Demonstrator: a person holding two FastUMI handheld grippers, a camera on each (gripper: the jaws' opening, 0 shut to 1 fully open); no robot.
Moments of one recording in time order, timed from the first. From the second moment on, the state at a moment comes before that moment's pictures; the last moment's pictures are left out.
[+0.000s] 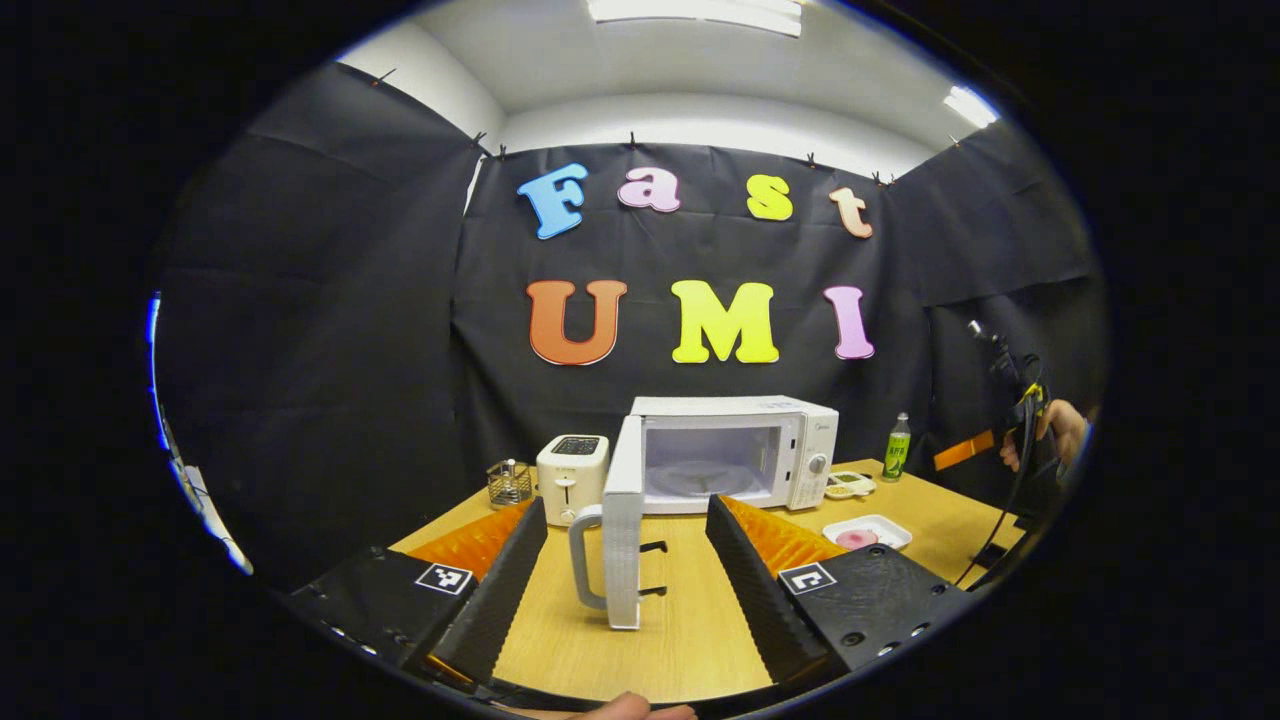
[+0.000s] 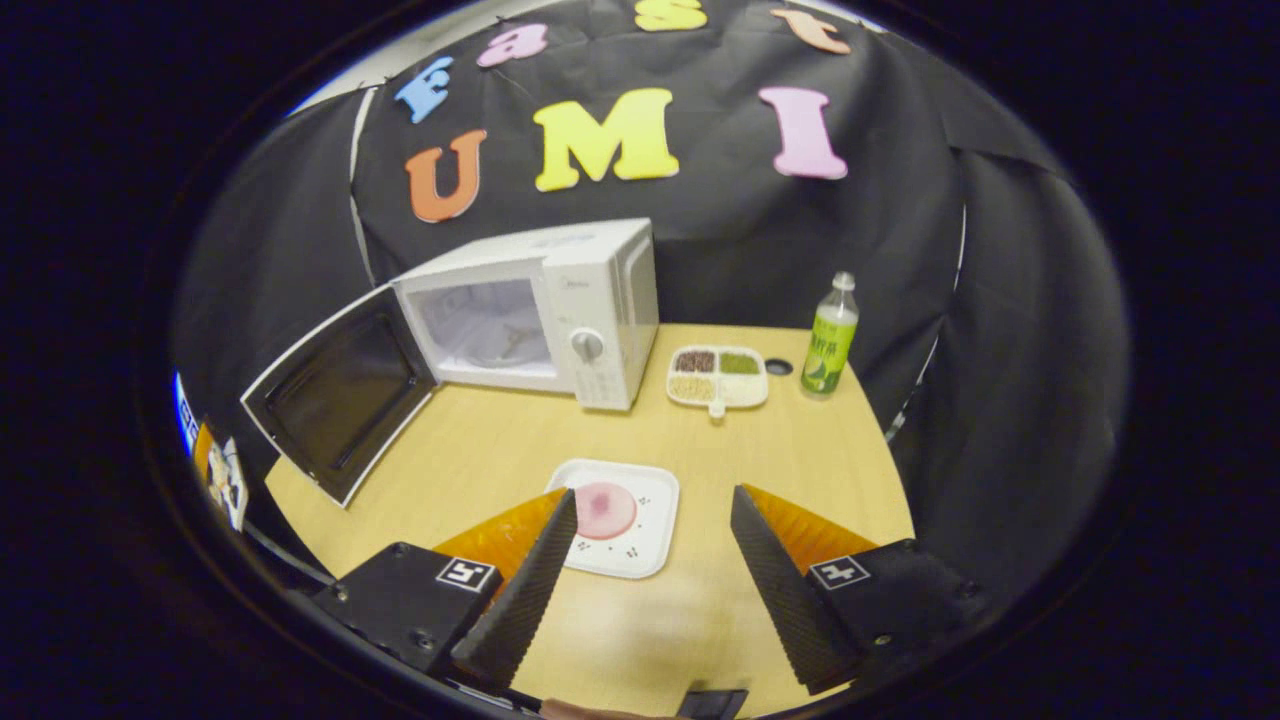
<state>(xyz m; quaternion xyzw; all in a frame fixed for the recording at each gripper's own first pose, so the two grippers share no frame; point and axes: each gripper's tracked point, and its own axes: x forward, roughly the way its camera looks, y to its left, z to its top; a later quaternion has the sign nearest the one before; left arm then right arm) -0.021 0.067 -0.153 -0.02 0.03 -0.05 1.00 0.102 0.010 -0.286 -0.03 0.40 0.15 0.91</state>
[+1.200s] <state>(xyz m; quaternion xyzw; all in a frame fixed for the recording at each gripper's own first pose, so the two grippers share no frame) 0.036 0.003 -0.137 -0.03 0.05 -0.06 1.00 0.141 0.025 -0.441 0.15 0.70 0.20 0.67</state>
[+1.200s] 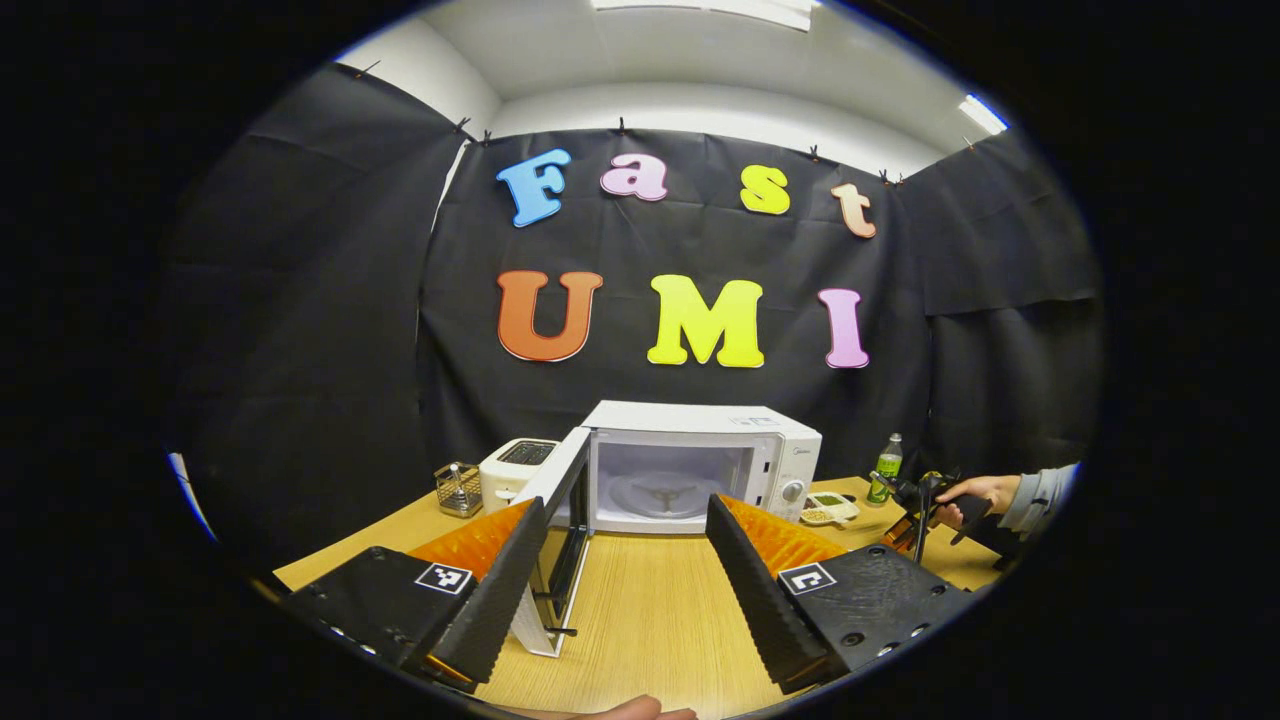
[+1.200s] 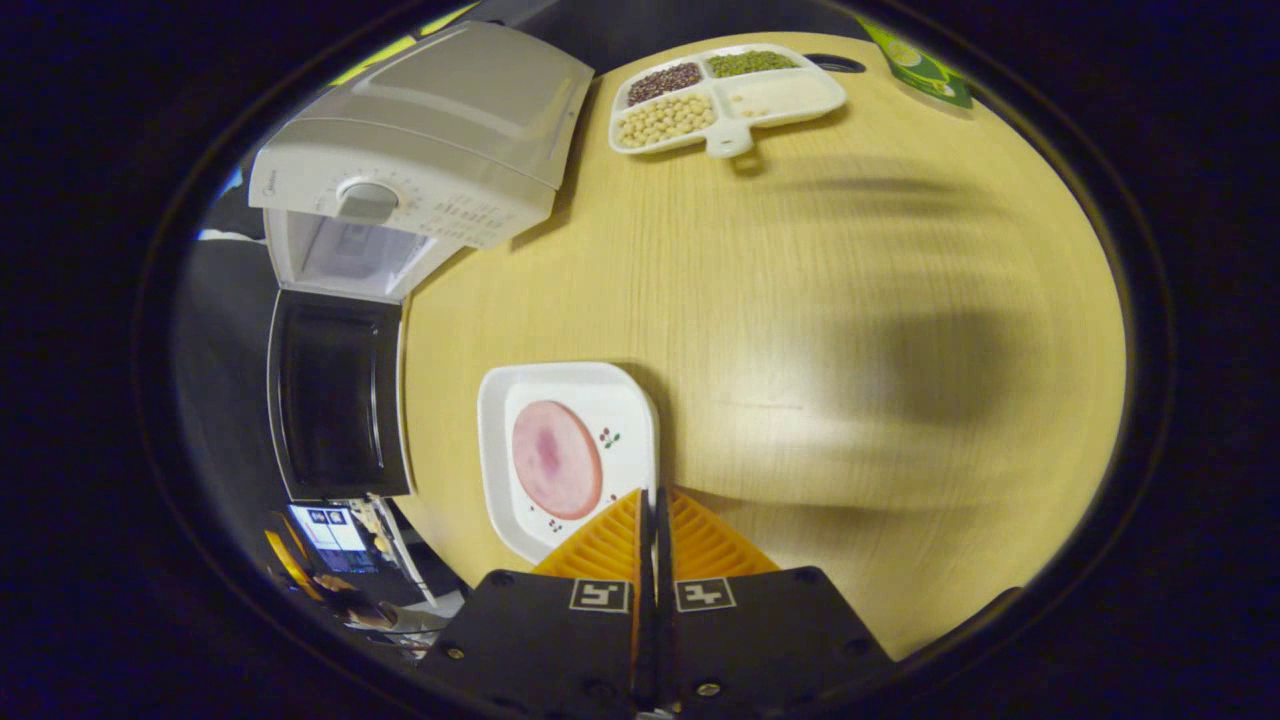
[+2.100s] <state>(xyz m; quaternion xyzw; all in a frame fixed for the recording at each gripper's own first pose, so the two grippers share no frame) -0.002 0.058 -0.149 -0.02 0.04 -0.09 1.00 0.086 0.169 -0.359 0.21 0.63 0.22 0.72</state>
